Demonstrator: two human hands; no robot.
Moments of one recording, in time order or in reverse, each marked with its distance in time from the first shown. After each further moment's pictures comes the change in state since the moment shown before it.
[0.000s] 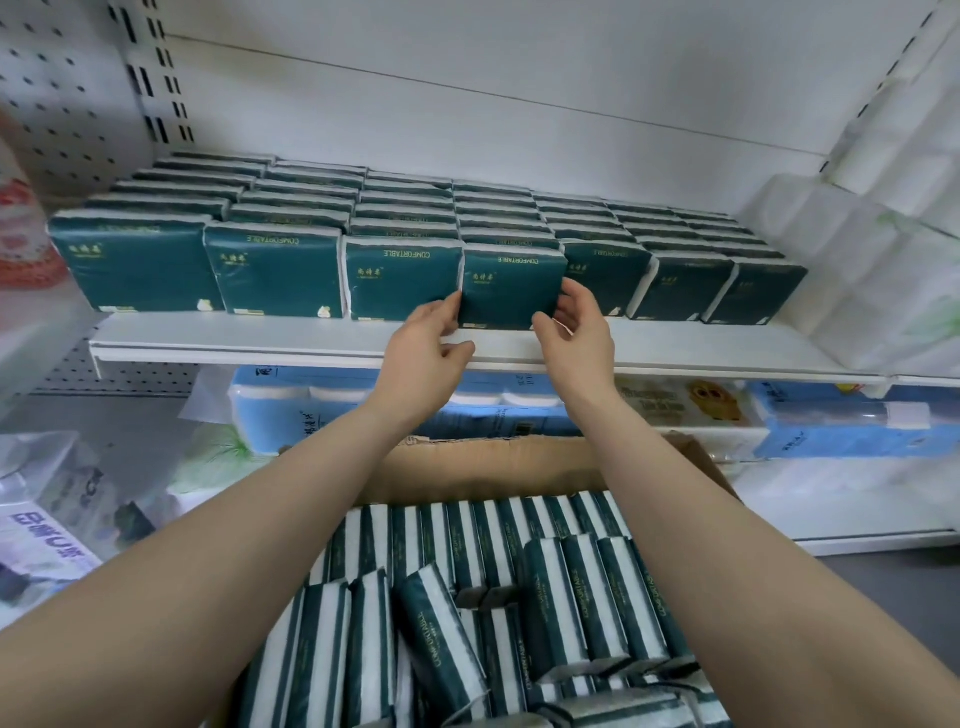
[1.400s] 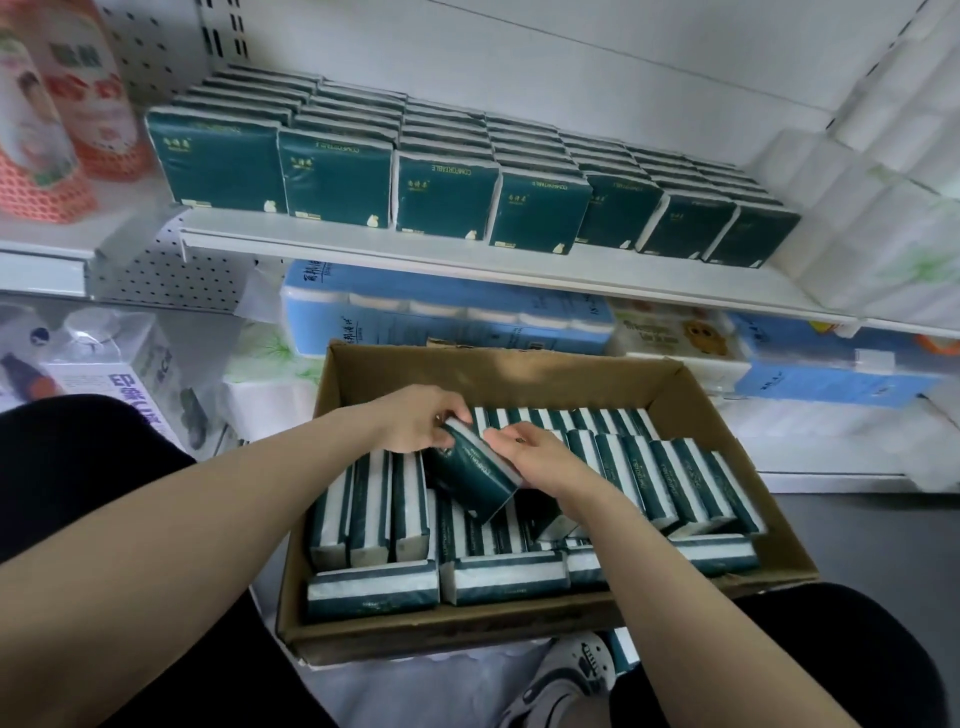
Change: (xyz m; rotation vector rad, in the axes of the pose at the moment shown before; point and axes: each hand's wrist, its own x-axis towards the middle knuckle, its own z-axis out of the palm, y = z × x) left_hand -0.125 -0.054 -0.018 0.317 -0.806 -0.013; right_hand -0.180 0.058 -0.013 -0.260 -0.662 0.561
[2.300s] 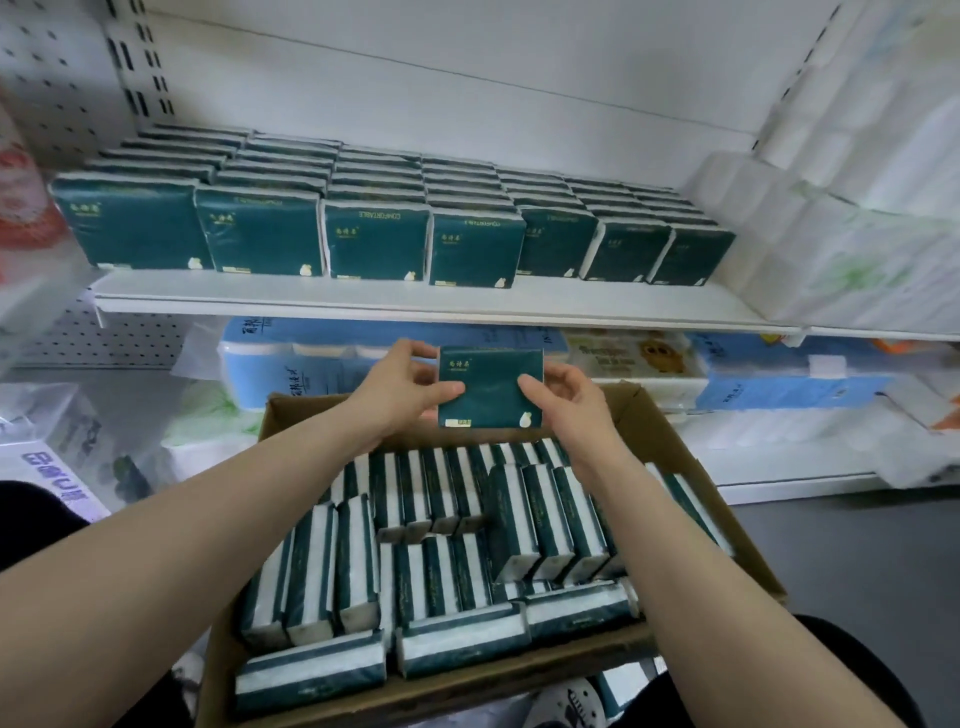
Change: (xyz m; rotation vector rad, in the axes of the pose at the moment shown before) left_hand 0.039 0.059 -0.036 -0.781 0.418 -0.175; right_hand 0.010 -0.025 -0.090 0.535 0.381 -0.319
